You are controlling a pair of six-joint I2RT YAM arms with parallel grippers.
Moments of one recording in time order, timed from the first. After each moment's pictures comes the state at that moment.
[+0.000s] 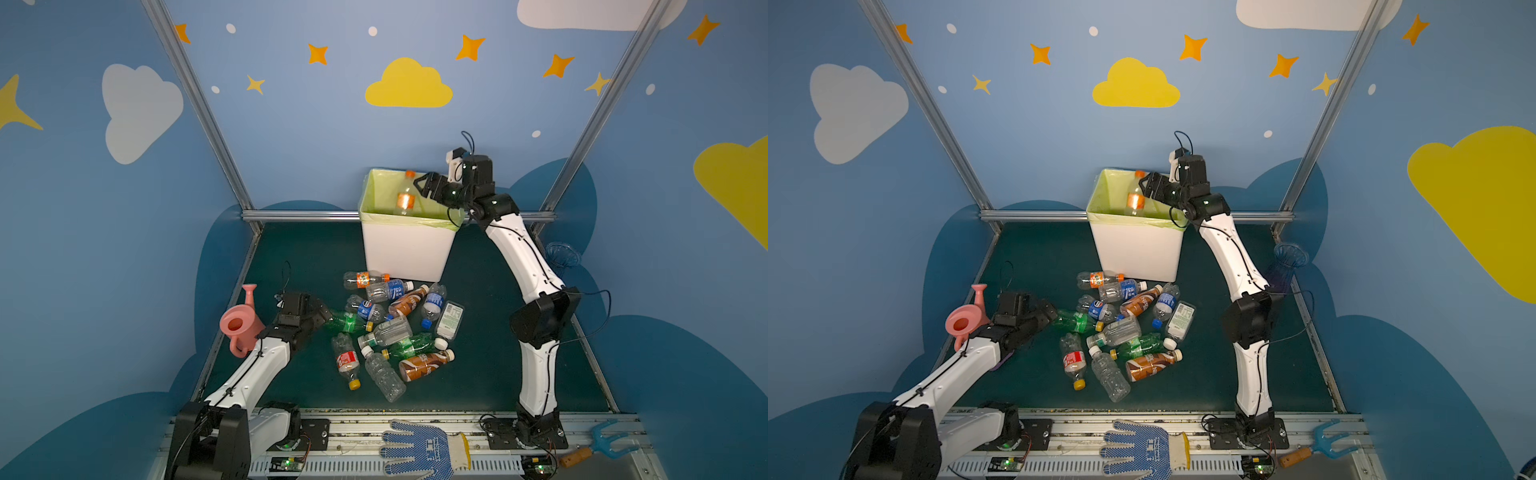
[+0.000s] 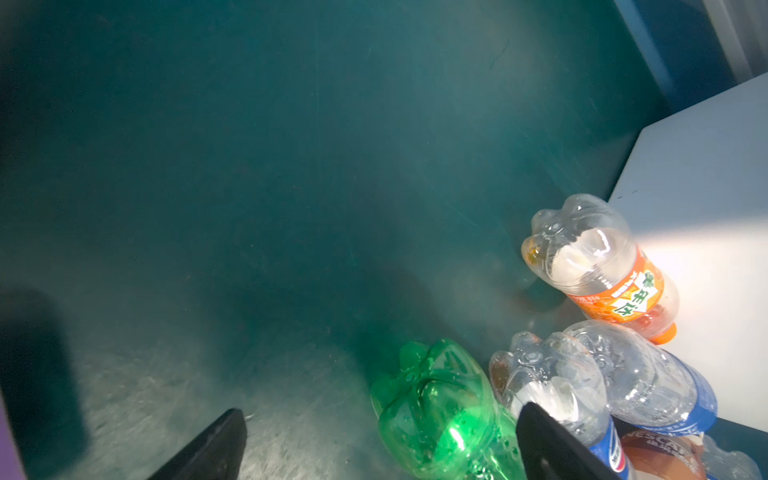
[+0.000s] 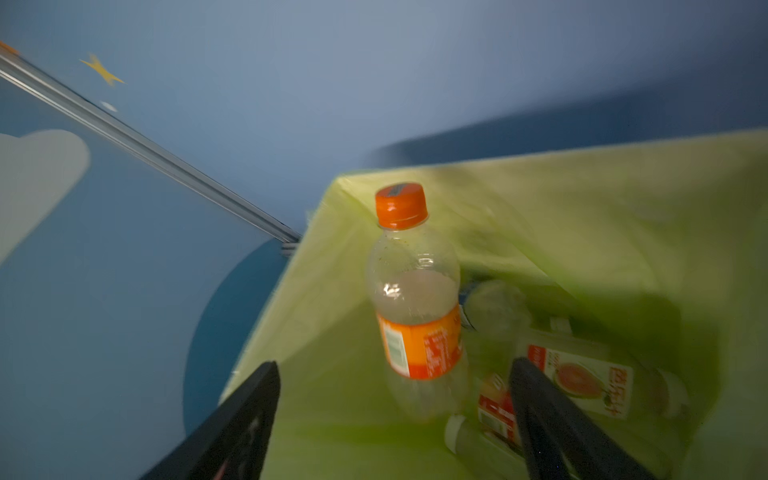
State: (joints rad) left arm -0.11 1.11 0.55 -0.32 -0.07 -0.82; right arm 0.41 2.10 2.36 -0.65 -0.26 0.55
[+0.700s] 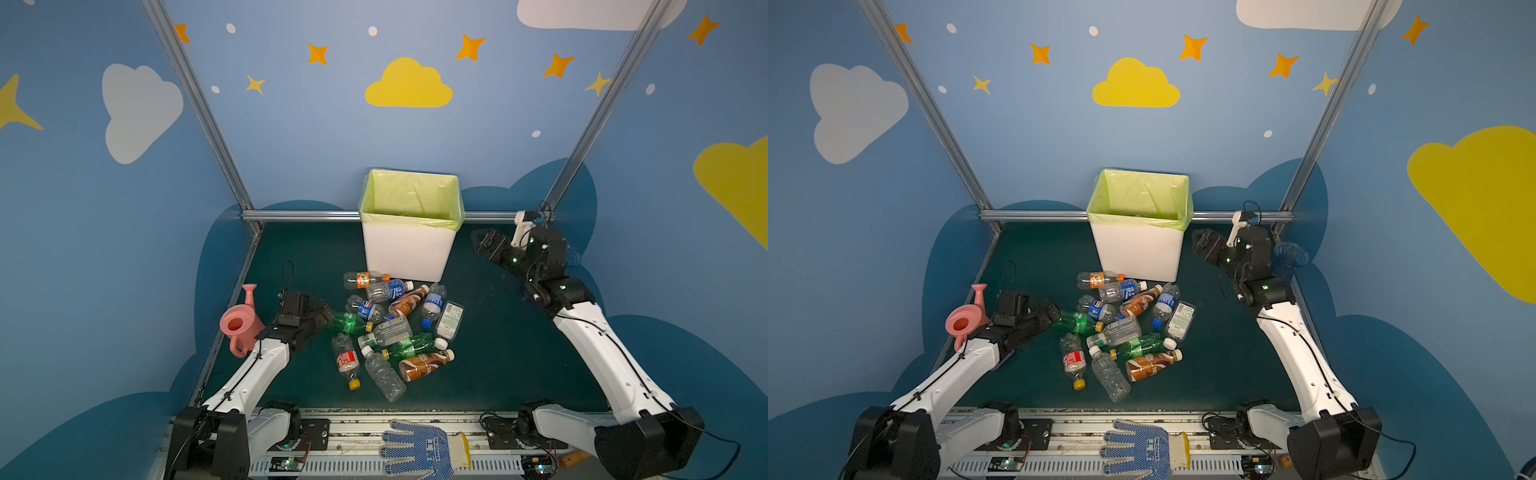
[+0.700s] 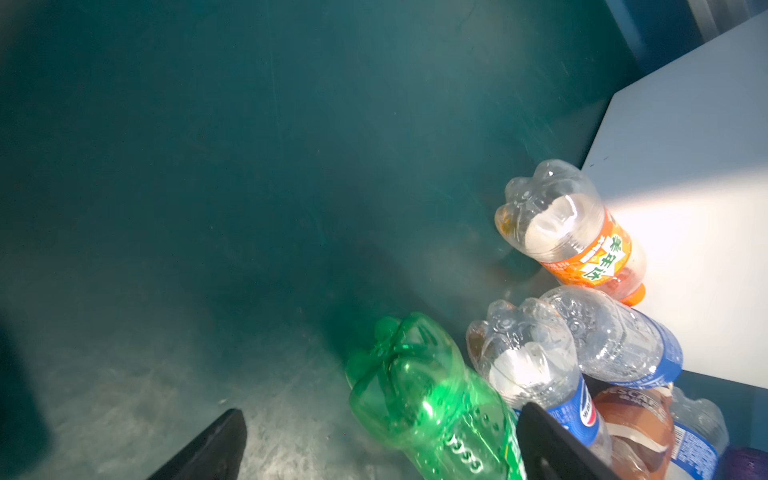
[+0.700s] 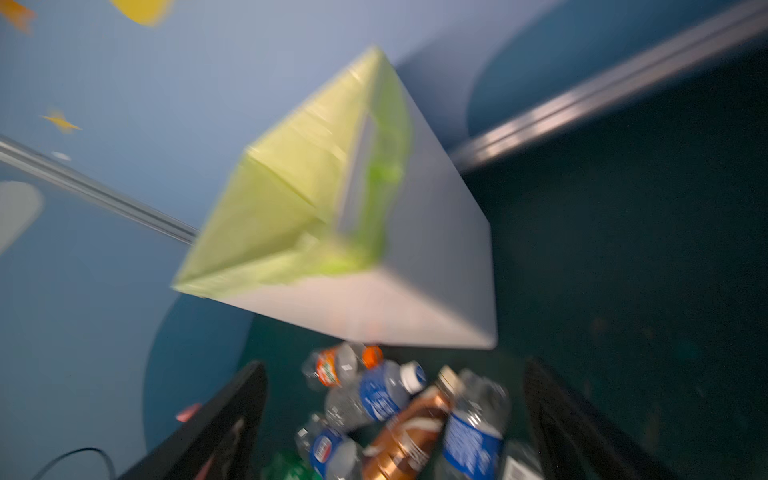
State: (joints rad) left arm -0.12 1.09 0.55 -0.34 0.02 -0.81; right arm 0.25 1.17 1.06 -0.33 -0.13 0.66
